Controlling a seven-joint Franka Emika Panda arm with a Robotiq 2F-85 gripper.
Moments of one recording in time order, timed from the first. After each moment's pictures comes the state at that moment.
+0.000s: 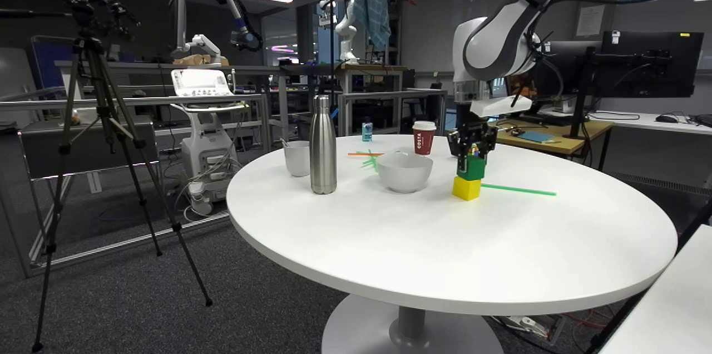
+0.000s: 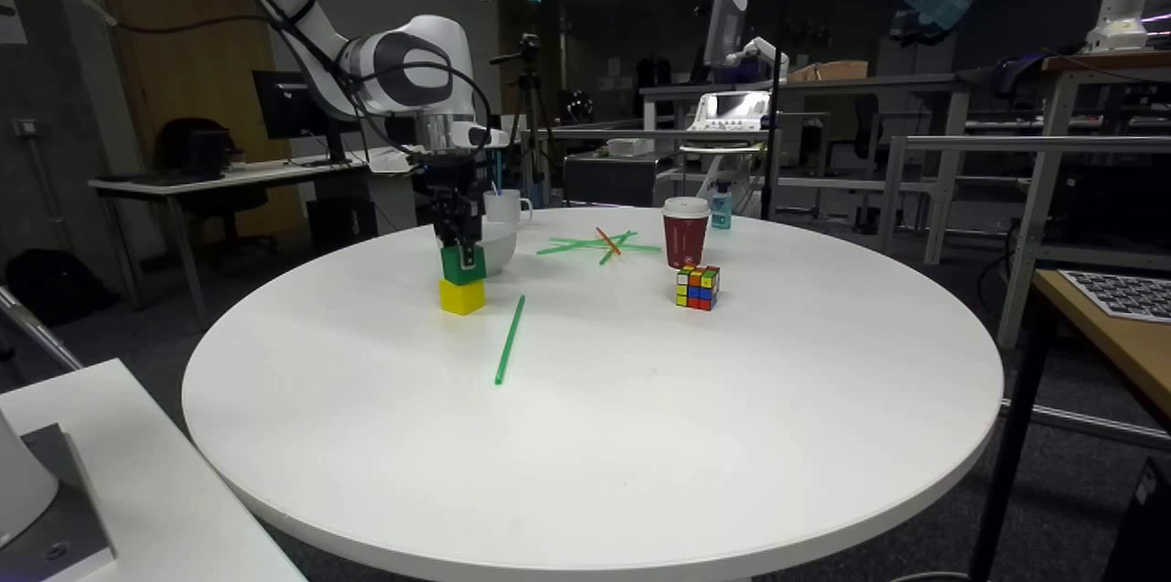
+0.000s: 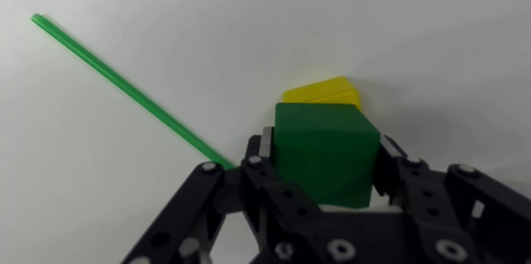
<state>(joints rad) 0.03 0.28 0.00 -2.25 -0.12 2.47 0.35</state>
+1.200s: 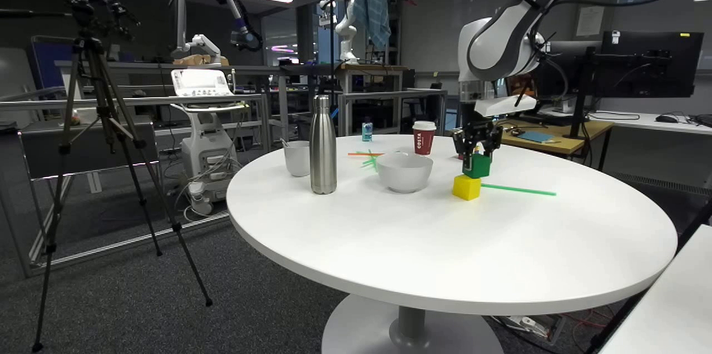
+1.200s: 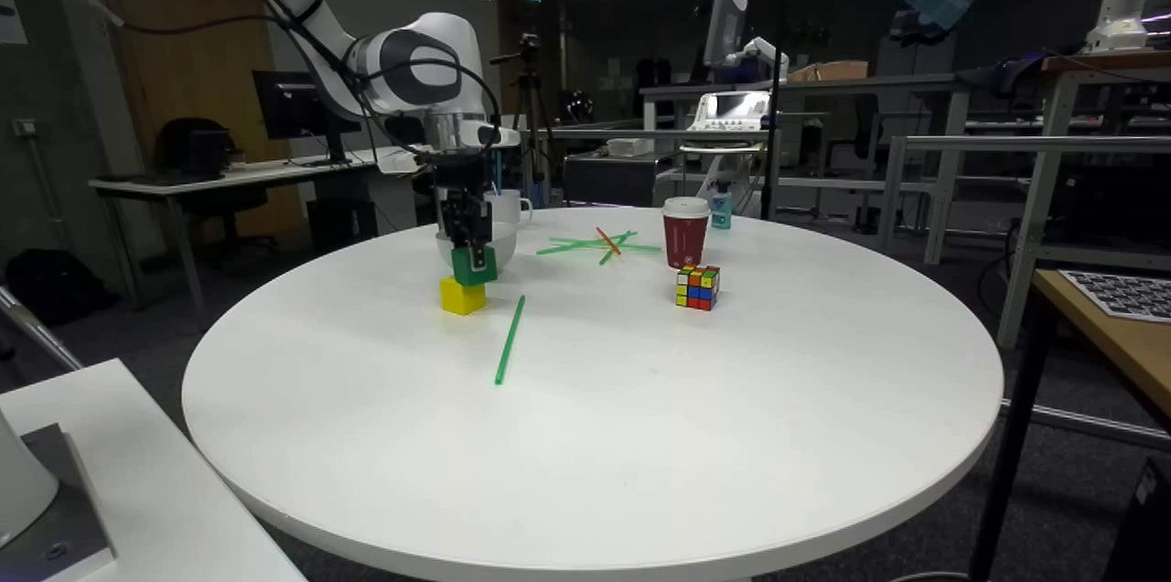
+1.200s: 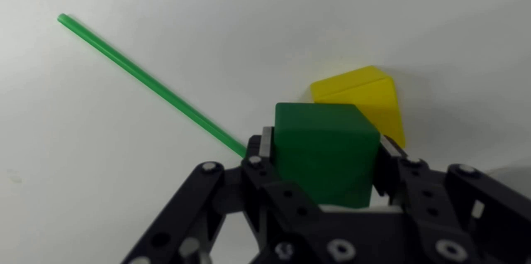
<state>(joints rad) 0.03 0.28 -0.05 -2.25 -0.13 2.48 0.36</state>
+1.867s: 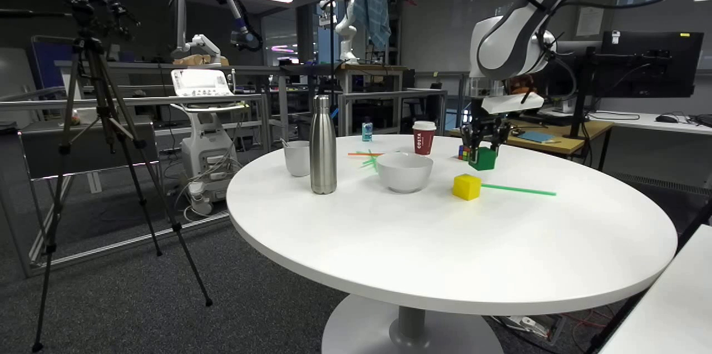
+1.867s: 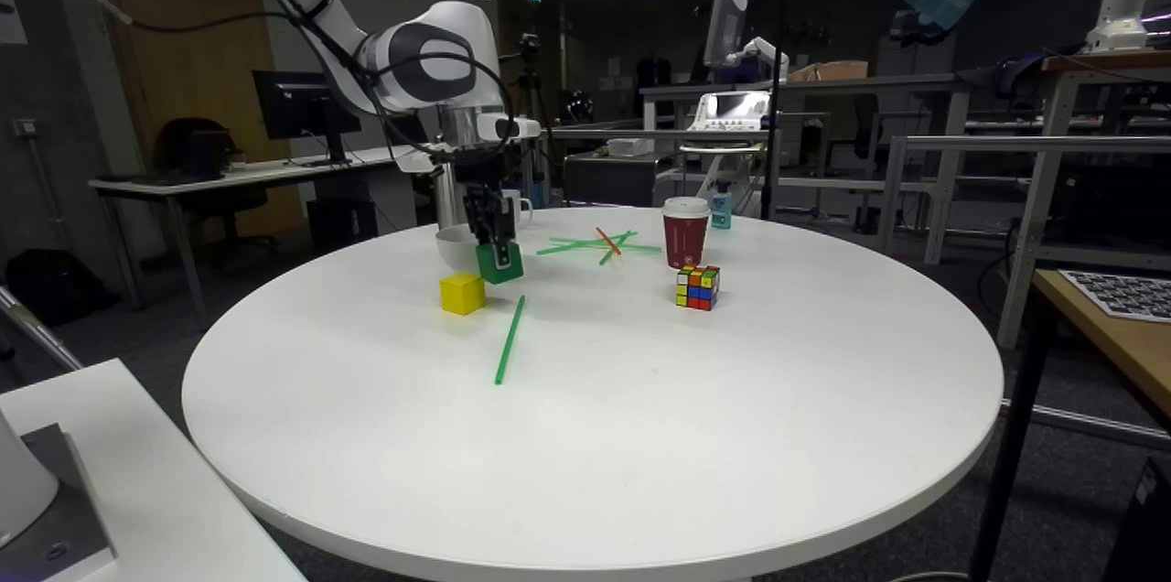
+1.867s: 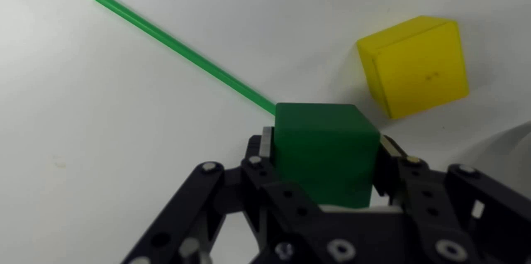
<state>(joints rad) 0.03 0.27 -0.11 -2.26 -0.13 2.55 0.36</state>
